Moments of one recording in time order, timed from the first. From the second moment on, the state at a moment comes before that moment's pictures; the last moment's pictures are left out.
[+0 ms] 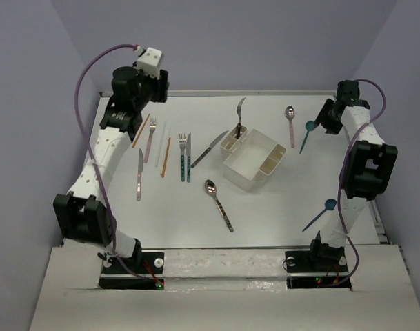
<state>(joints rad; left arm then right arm) -0.26 1.55 1.54 -0.11 0.15 0.12 -0.20 1.92 1.68 -0.69 0.03 0.35</state>
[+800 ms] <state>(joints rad) 0.23 1.04 0.93 -0.21 0.04 0.17 -0.13 2.33 1.96 -0.71 0.12 0.31</state>
